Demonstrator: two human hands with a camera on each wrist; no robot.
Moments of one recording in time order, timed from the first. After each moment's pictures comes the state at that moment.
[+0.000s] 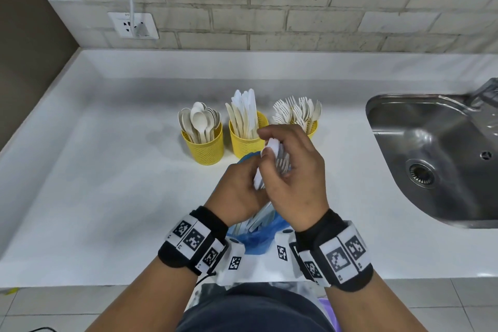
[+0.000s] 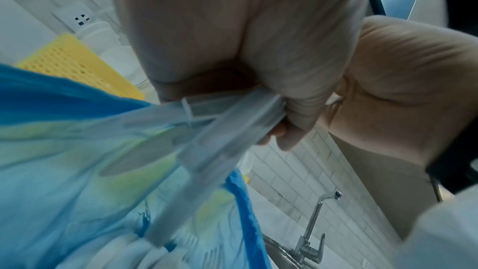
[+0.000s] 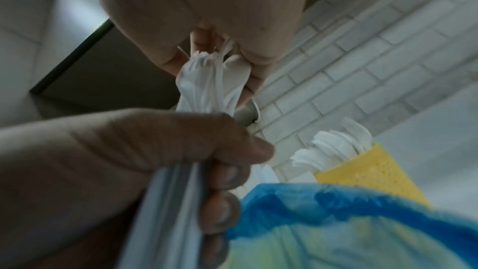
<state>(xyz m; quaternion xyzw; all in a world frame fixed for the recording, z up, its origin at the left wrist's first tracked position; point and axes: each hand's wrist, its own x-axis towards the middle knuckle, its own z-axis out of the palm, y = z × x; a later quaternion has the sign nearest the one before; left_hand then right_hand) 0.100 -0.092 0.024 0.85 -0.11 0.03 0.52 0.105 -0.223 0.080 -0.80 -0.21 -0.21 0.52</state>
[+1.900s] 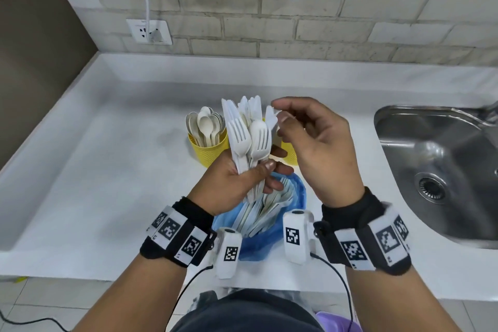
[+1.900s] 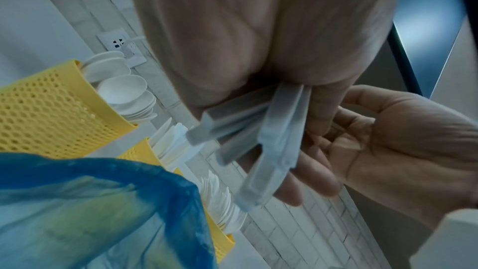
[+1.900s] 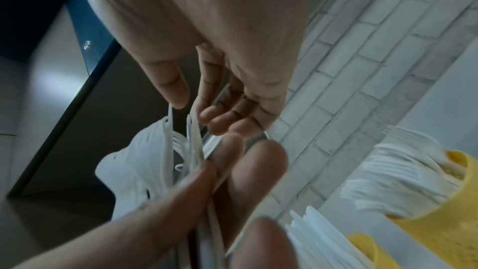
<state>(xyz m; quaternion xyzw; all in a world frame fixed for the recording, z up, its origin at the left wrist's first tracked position) 0.095 -0.087 0.086 0.69 -0.07 -0.07 0.72 0.130 -0.241 0.143 -0.69 -0.14 -0.03 0.71</state>
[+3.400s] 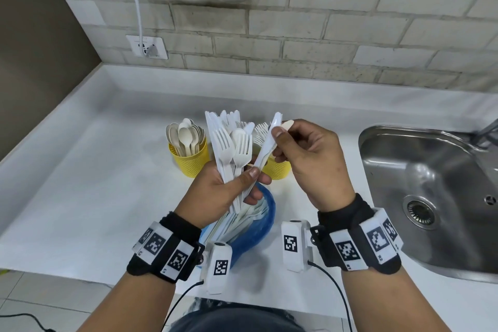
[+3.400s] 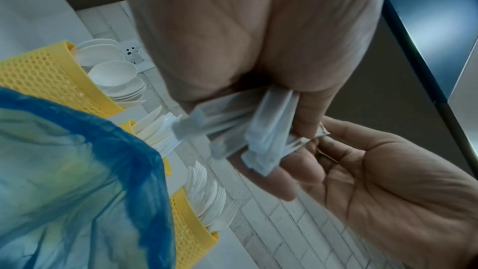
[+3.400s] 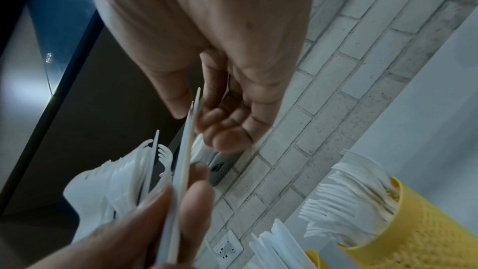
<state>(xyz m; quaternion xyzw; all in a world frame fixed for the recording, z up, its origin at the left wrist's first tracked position) 0.098 -0.140 0.094 0.68 0.02 -0.02 0.73 0.173 -0.308 0.124 -0.73 -0.16 -0.01 0.67</state>
